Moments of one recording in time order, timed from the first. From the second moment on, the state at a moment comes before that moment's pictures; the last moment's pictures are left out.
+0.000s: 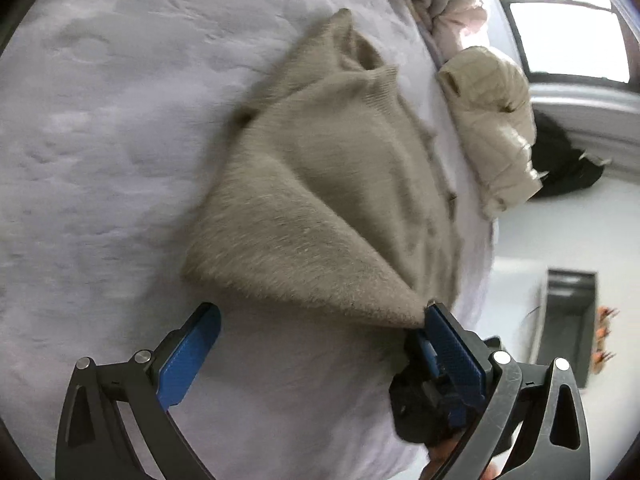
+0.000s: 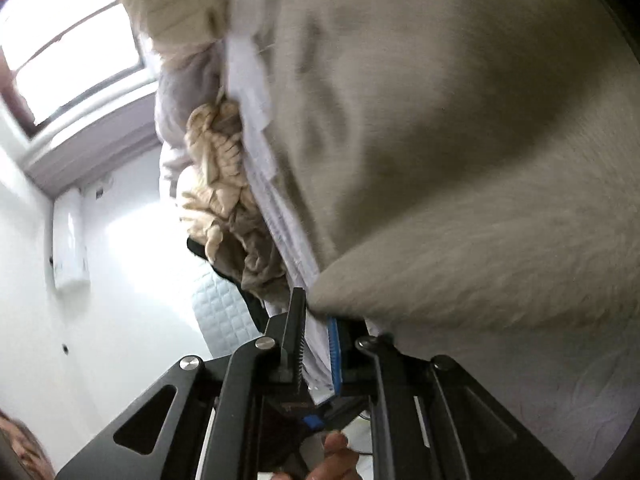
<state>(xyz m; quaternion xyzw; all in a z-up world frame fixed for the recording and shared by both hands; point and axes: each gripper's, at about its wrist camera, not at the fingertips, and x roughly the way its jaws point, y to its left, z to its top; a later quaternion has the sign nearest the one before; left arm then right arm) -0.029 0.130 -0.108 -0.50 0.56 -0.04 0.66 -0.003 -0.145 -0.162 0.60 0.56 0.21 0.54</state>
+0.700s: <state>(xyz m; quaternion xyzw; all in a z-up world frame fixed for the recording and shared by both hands) 0.008 0.069 -0.053 -0.03 0.52 0.01 0.85 0.047 -0.150 -0.074 0.22 0.68 0.21 0.66</state>
